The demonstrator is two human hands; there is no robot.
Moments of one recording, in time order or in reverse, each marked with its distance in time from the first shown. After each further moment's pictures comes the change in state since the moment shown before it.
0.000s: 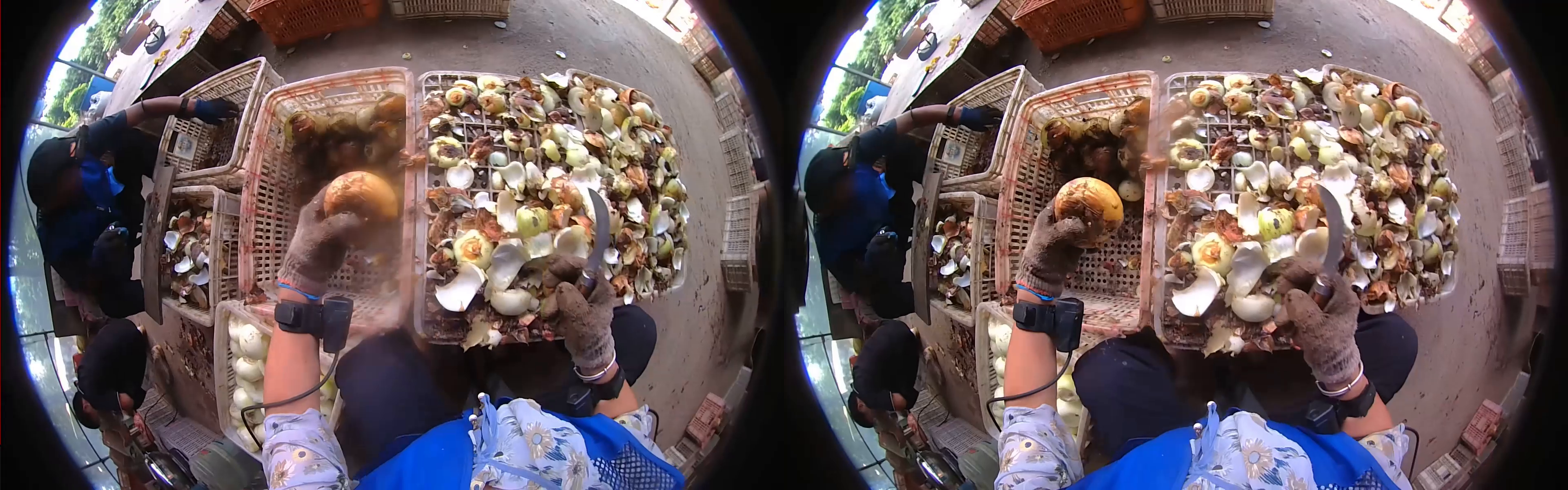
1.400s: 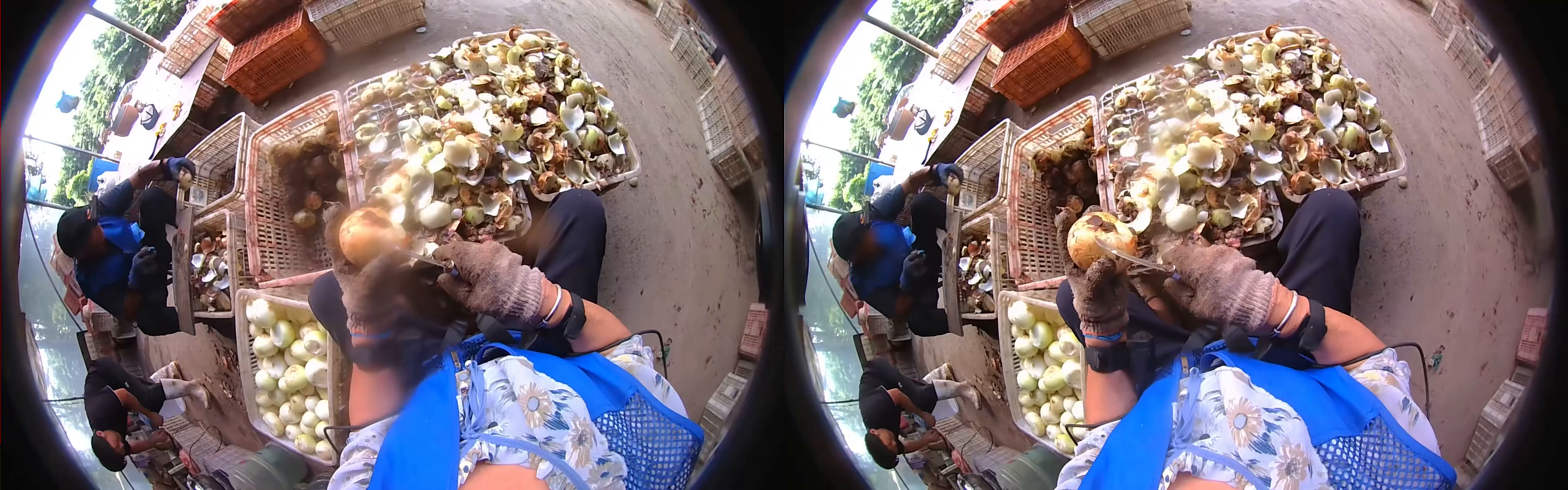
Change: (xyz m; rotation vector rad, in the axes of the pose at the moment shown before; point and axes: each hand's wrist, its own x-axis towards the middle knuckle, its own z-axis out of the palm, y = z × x) left_hand -0.195 -0.049 0.231 -0.143 0.153 0.279; right_hand -0.140 -0.009 -0.042 -0.737 -0.438 -0.586
